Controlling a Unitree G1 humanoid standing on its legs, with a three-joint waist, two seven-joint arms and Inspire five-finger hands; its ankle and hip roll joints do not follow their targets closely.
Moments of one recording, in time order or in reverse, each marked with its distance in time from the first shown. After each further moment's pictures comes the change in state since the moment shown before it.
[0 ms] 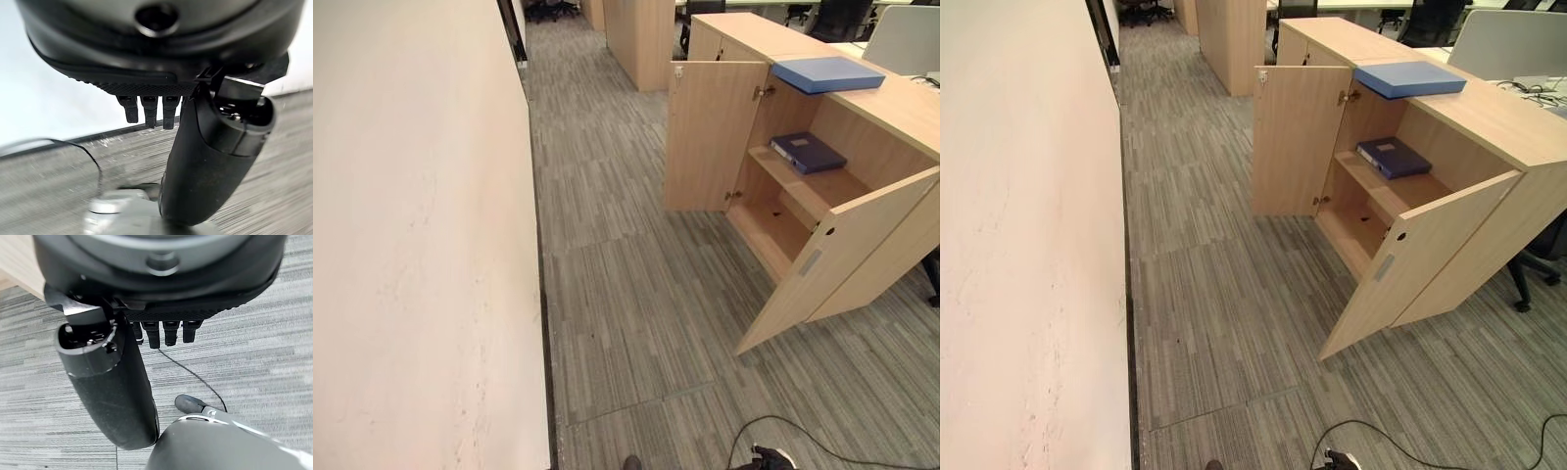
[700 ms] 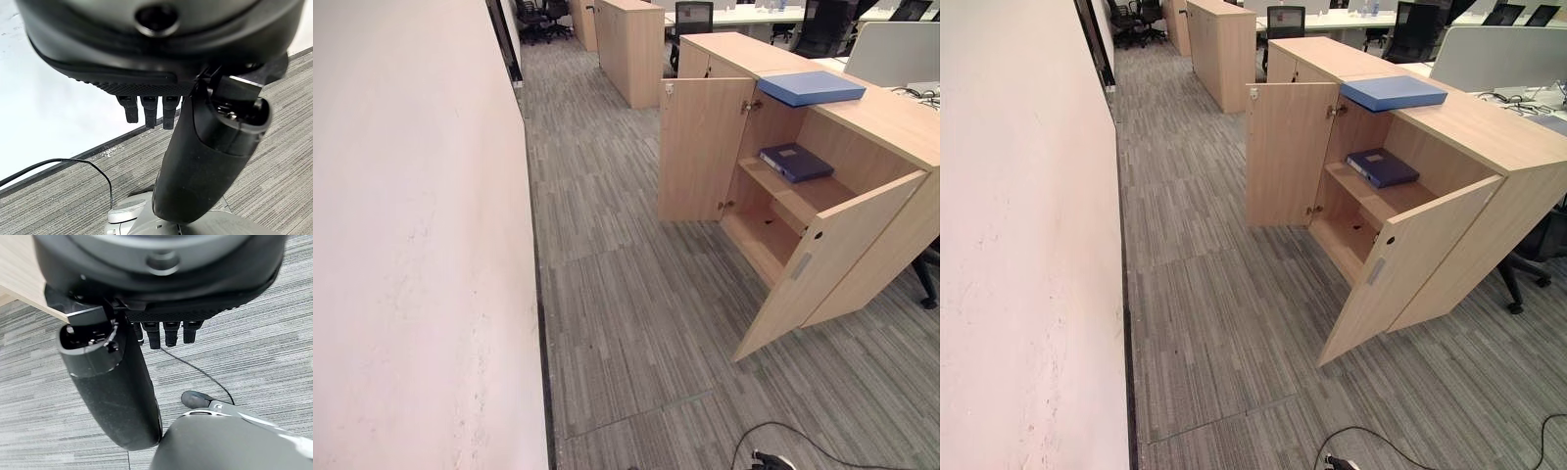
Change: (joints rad) left arm 0.007 0.005 -0.048 -0.004 0.097 0.006 0.004; right arm 0.036 -0.009 0.003 -0.039 0.037 0.000 0.006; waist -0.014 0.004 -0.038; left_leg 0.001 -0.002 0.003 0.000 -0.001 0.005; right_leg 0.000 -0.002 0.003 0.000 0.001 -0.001
